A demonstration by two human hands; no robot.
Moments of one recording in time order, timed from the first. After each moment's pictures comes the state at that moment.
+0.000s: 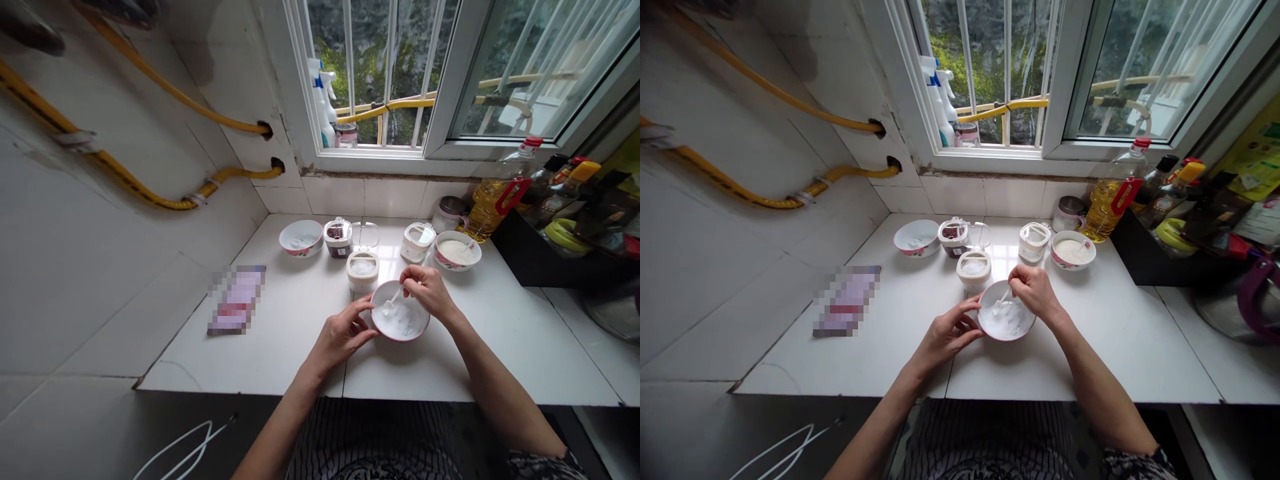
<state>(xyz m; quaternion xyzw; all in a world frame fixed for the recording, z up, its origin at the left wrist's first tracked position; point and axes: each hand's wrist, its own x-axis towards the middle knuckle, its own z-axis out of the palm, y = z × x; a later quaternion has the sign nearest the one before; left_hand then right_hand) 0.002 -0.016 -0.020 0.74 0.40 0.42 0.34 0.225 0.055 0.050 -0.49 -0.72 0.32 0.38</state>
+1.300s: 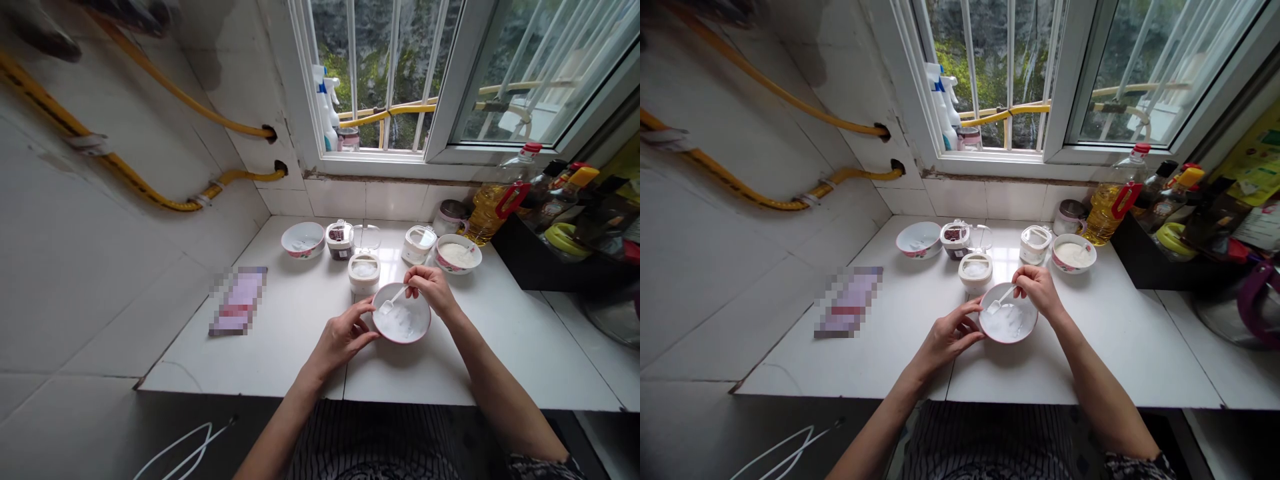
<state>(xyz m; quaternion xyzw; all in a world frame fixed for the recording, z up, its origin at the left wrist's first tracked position) 0.002 -0.016 -0.020 0.74 0.40 0.42 0.34 0.221 0.059 0.055 -0.49 -0.56 0.51 0.44</state>
